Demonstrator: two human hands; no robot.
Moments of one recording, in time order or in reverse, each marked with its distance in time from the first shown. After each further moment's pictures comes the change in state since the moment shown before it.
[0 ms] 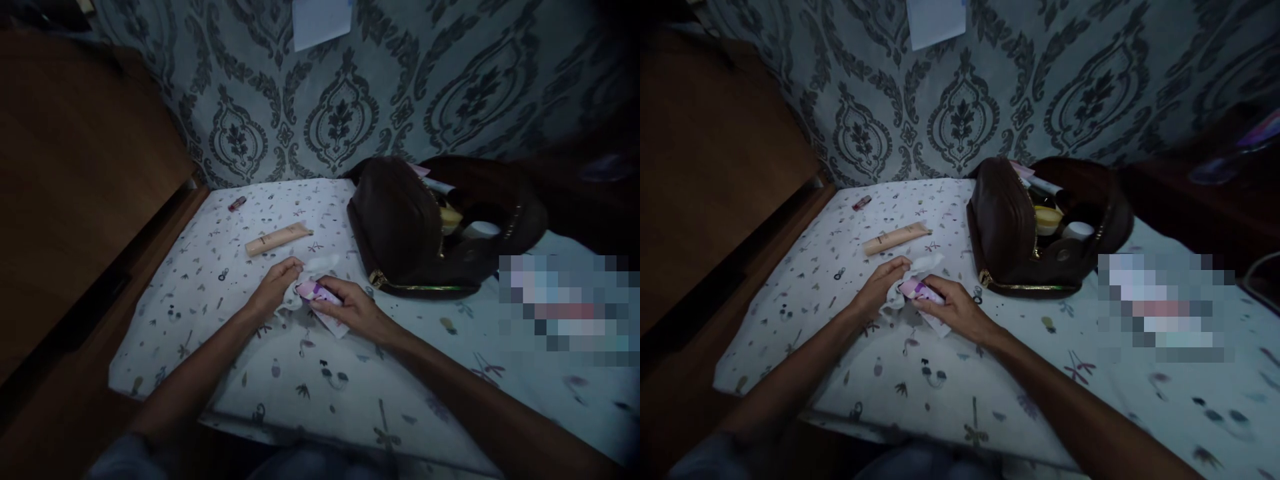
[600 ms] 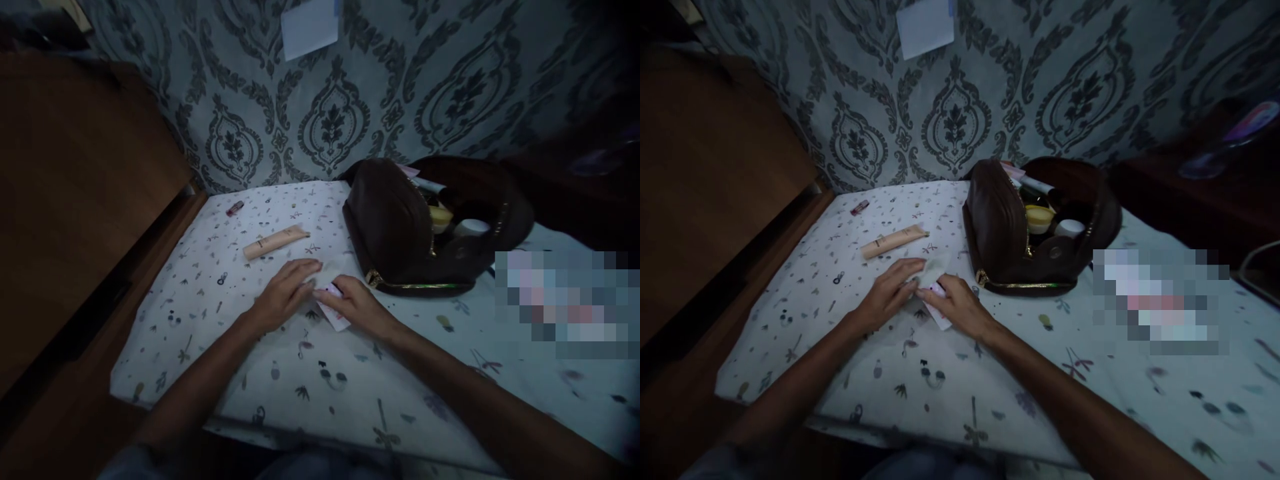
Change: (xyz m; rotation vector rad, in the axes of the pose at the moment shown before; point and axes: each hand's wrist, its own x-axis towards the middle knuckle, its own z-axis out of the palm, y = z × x) left_hand -0.005 -0.005 -0.008 0.746 -0.161 0.735; right_hand 0.001 0.008 -0.007 -0.179 0.213 0.089
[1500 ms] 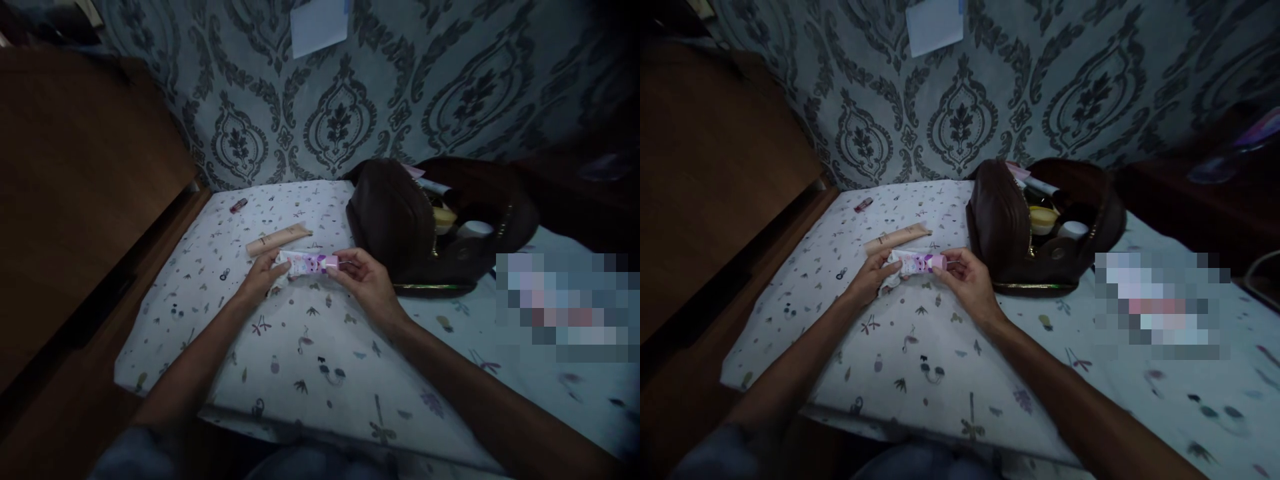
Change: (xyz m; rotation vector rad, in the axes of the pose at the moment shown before) left_hand 0.005 -0.036 -0.014 -0.591 0.139 -0.725; right_hand 0.009 0.003 -0.004 0.369 0.302 0.005
